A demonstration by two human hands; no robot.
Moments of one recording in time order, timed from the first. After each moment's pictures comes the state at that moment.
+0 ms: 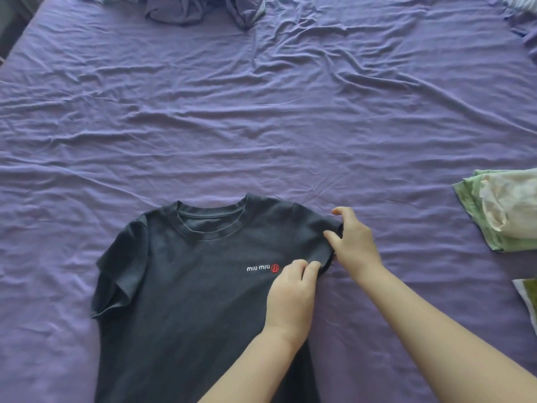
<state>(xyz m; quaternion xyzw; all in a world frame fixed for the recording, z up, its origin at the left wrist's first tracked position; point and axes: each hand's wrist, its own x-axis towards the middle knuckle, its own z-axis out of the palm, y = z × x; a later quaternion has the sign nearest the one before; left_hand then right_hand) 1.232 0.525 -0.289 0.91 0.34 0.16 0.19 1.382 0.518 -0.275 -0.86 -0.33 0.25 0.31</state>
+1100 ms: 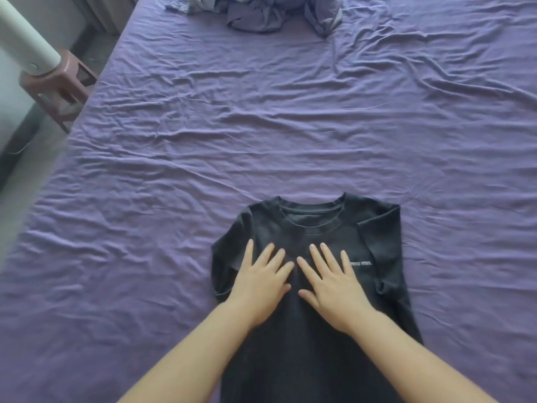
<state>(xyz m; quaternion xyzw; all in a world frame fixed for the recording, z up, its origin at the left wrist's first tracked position) 1.021 0.673 -0.278 0.95 0.26 -0.16 0.04 1.171 0.570 -0.296 -0.75 -0.63 0.20 -0.06</state>
